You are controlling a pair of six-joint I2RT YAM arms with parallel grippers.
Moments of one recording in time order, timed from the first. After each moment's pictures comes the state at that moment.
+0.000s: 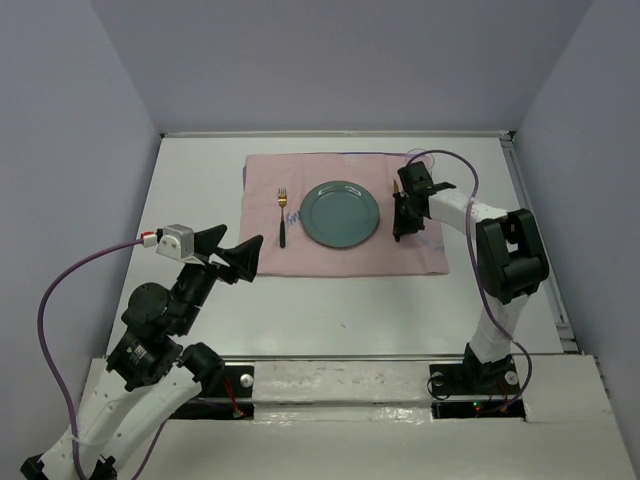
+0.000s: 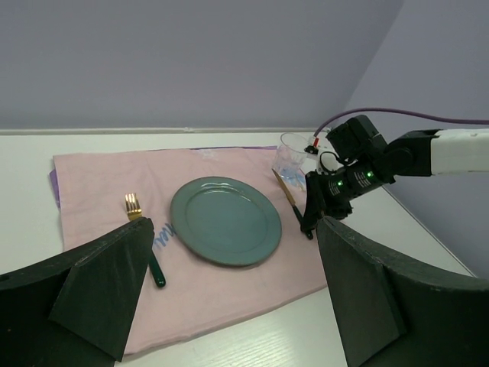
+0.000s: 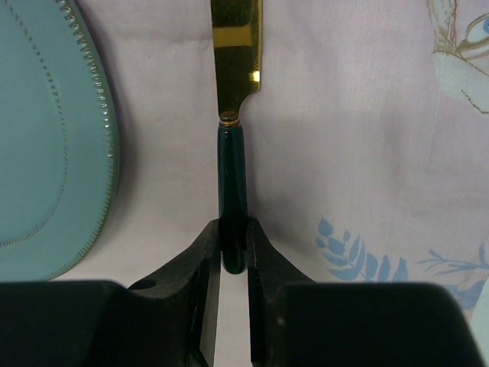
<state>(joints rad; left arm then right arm) -0.66 0.31 0.65 -0.17 -0.23 -0.26 0.31 1.89 1.29 -0.49 0.03 0.37</state>
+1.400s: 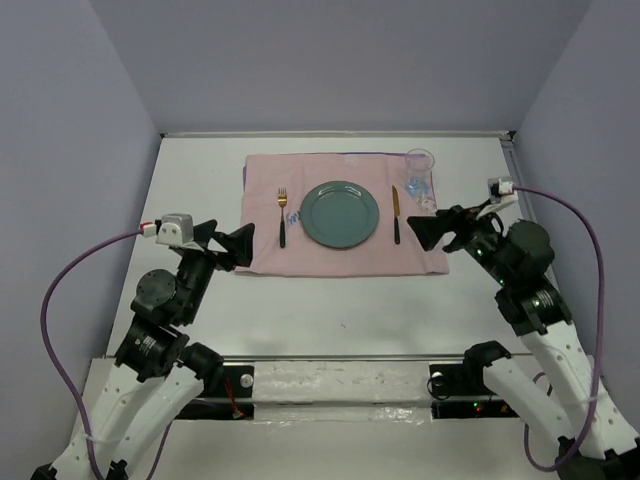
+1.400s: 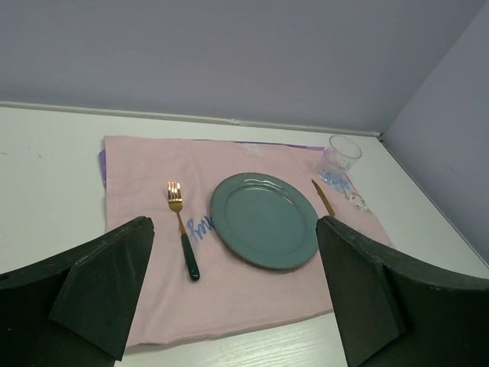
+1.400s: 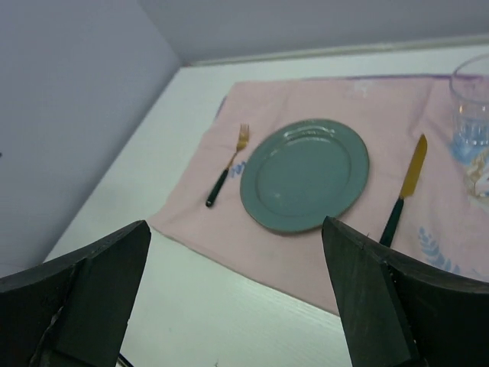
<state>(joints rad) -0.52 0.39 0.65 -0.16 -0.23 -0.29 0.31 0.70 0.79 -0.17 -0.25 0.45</state>
